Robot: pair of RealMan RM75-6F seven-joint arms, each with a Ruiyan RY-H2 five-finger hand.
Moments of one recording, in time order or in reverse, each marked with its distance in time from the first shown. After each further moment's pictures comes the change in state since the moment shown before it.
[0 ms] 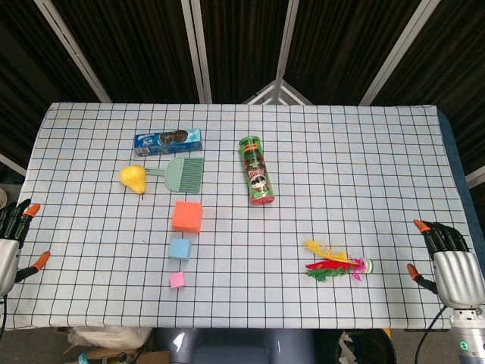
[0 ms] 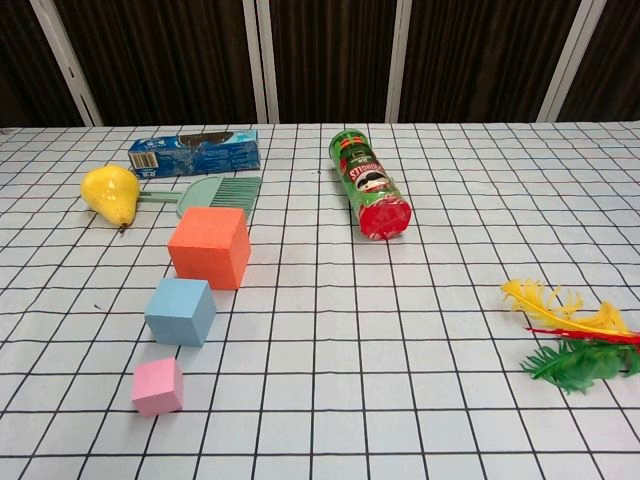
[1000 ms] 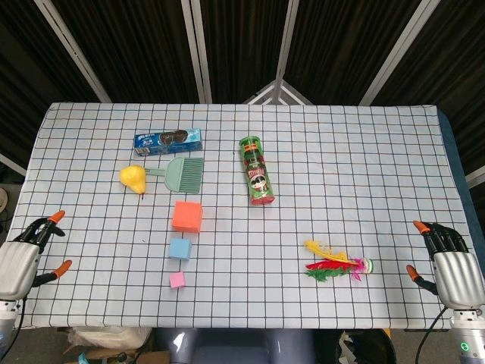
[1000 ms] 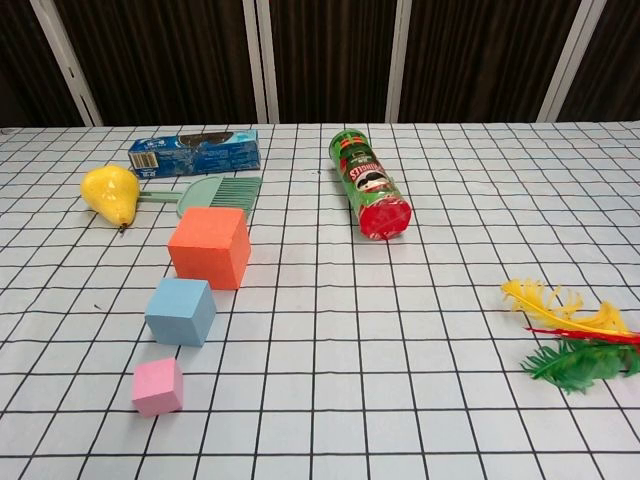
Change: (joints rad) left arm -0.024 -0.005 0.037 -0.050 0.074 -0.030 -0.070; right arm 0.003 0.005 -0.006 -0.002 -0.008 -0.015 0.020
